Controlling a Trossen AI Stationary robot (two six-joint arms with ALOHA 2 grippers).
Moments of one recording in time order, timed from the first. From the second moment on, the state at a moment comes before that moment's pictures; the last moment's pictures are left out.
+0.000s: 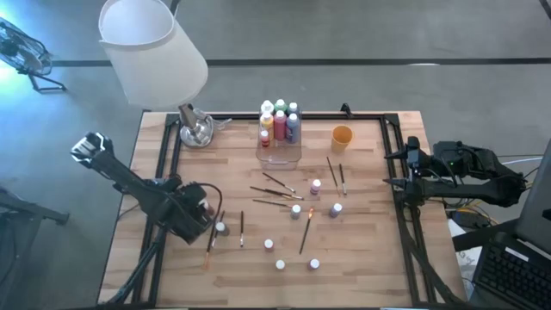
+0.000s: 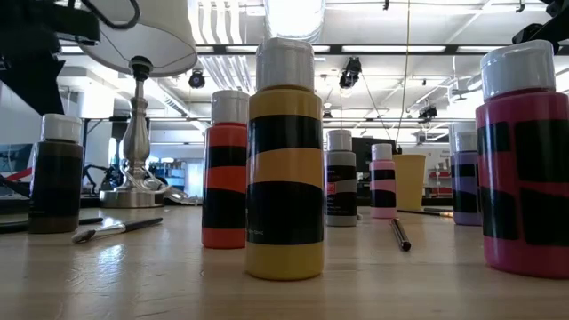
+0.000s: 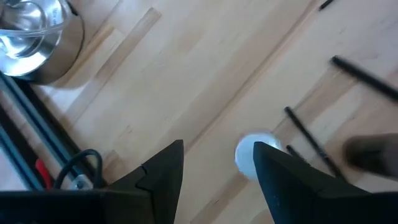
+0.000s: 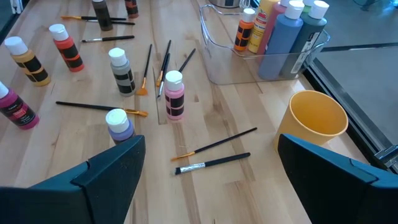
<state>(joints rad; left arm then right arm) -0.64 1.19 0.87 -1.30 -0.51 -1.37 -0.11 0.23 0.77 -1.10 0.08 0.03</state>
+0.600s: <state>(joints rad) -0.65 1.16 0.87 -1.17 -0.50 -1.37 -0.11 0.22 0.77 -1.10 0.08 0.03</state>
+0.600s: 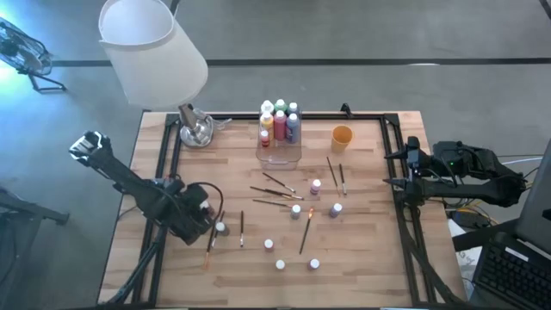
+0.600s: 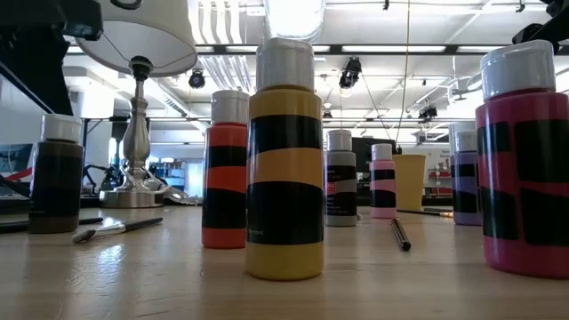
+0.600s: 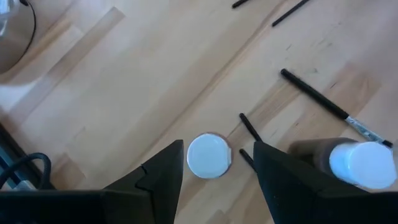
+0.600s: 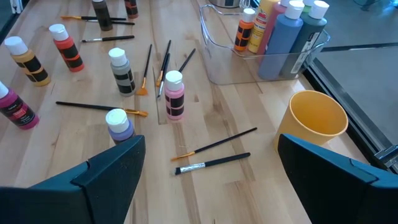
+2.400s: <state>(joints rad) -0.64 1.16 0.73 -1.05 -0.51 -1.34 -0.11 0.23 0.77 -1.10 0.08 0.03</state>
